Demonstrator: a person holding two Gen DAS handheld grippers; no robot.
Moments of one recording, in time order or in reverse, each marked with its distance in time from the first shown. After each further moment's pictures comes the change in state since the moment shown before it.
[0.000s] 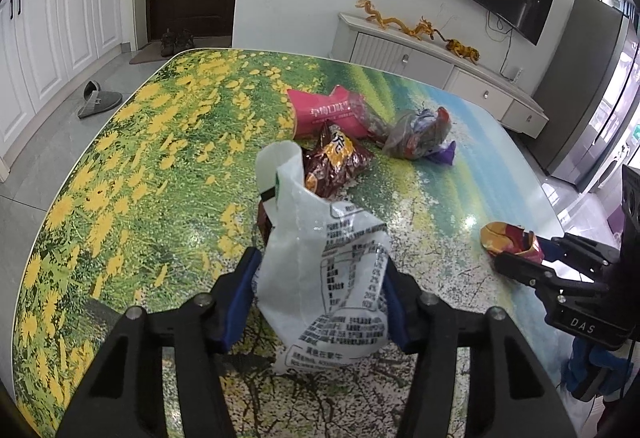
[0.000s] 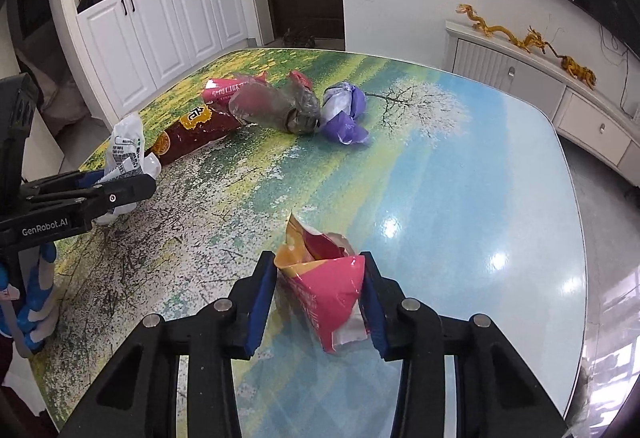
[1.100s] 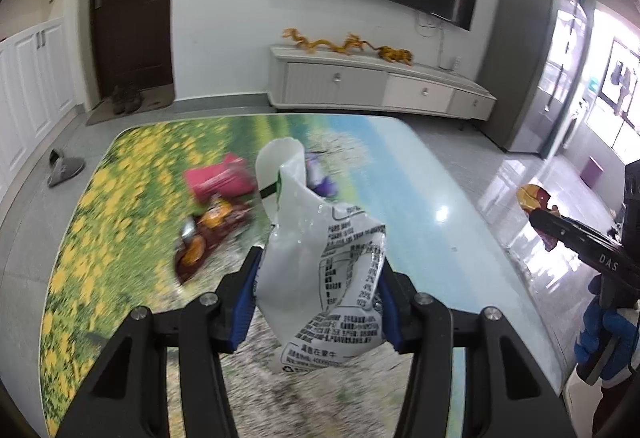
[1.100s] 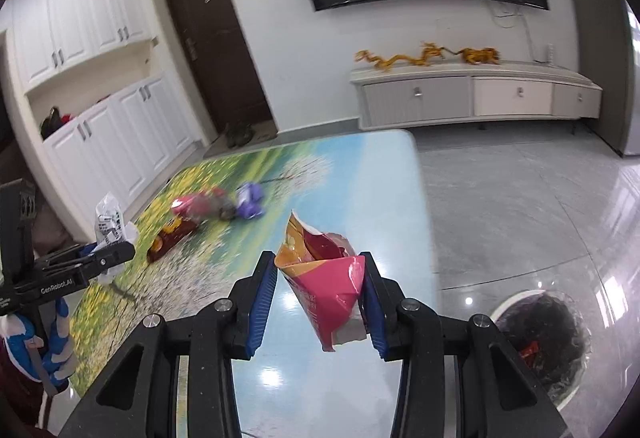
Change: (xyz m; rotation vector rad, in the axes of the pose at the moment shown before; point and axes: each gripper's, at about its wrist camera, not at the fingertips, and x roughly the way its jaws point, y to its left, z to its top) left arm -0.068 -0.095 0.017 0.220 -0.083 -0.127; right arm -0.145 -0.074 -0.051 0.336 -0.300 -0.099
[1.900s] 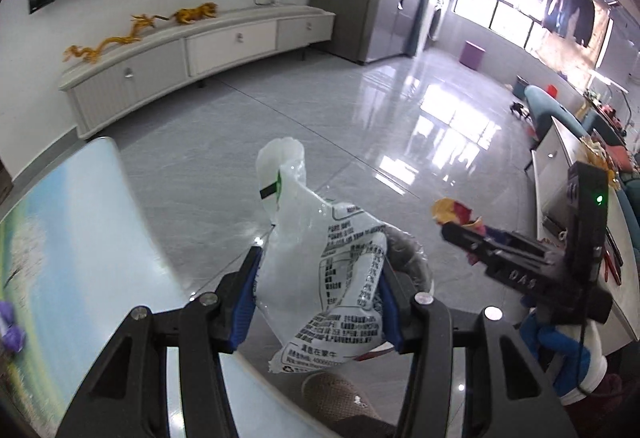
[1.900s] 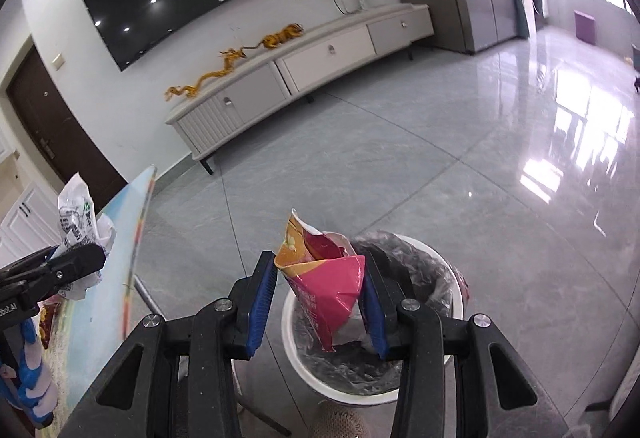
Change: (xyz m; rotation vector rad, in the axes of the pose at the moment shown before) left arm 0.151 -0.310 0.042 0.422 0.204 -0.400; right arm -0.054 -0.230 -0.060 0.462 -0.031 -0.368
